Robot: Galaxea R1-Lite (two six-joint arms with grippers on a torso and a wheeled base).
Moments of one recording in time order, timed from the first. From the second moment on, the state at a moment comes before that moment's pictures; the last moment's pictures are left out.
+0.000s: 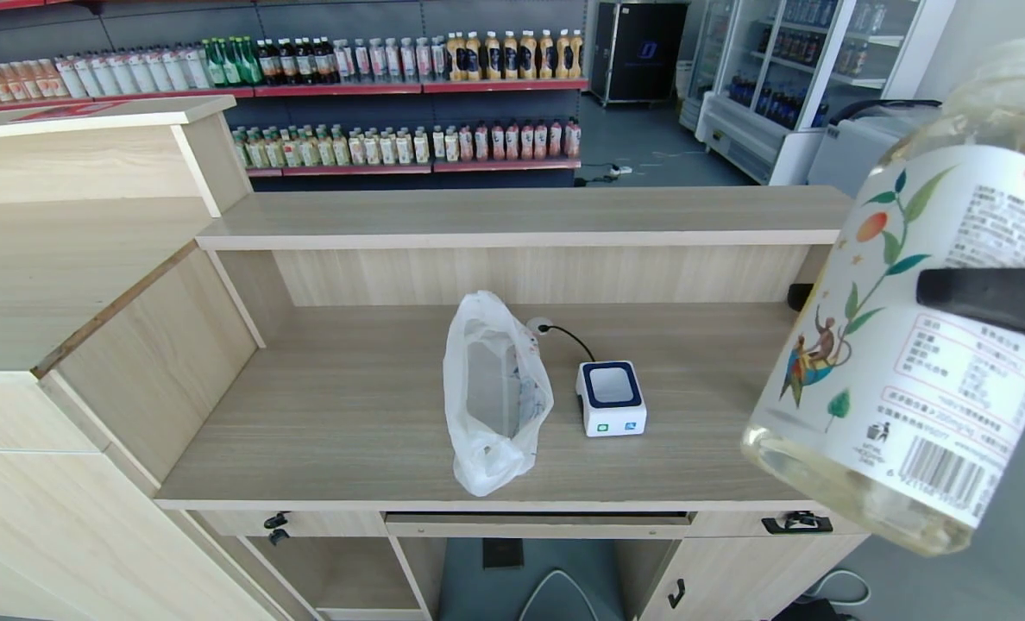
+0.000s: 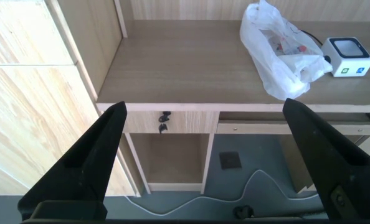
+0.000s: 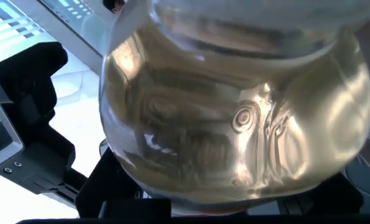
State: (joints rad) left arm 0.00 0.00 0.00 0.00 -0.02 0.00; right arm 0.38 1.27 -0.75 -0.75 1.07 0.63
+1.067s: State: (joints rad) left arm 0.00 0.00 0.00 0.00 -0.02 0.00; right arm -0.16 1.62 -0.68 -0.78 0.55 -0.69
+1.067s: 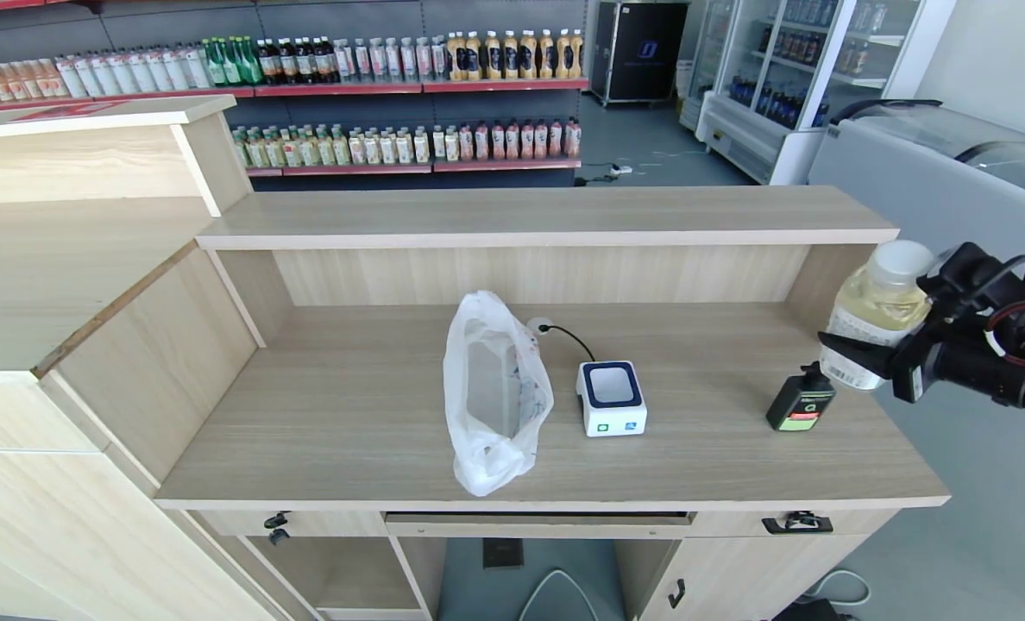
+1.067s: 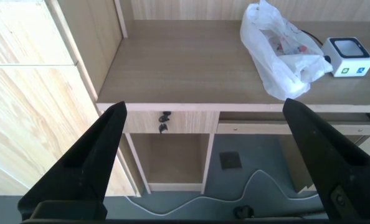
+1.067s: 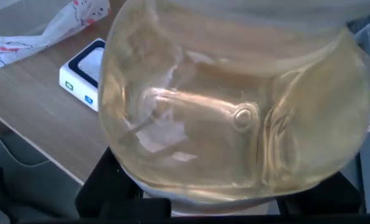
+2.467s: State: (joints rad) left arm 0.00 0.00 0.00 0.00 -0.02 0.00; right arm -0.21 1.92 -0.70 -1.11 0.66 -1.19
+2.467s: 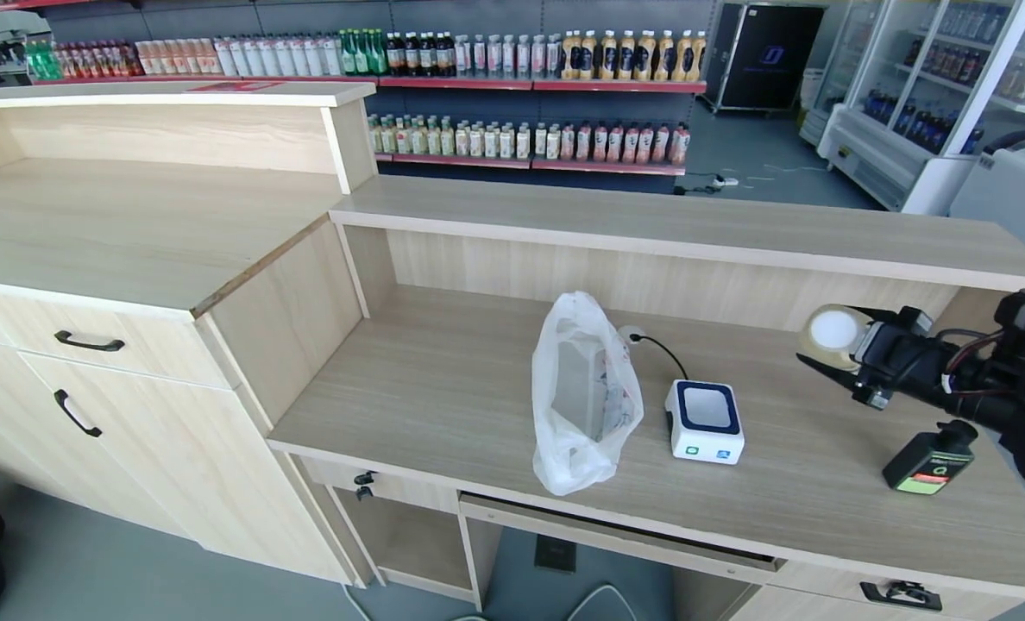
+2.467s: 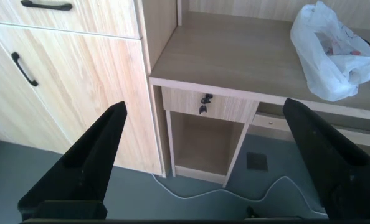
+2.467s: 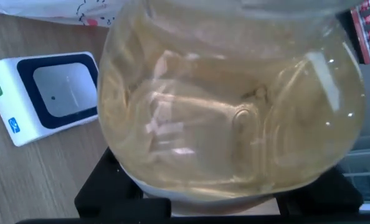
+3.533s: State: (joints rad) left arm 0.00 0.00 0.00 0.00 -0.02 0.00; right arm -0.14 2.14 -0.72 -1.31 0.72 -1.20
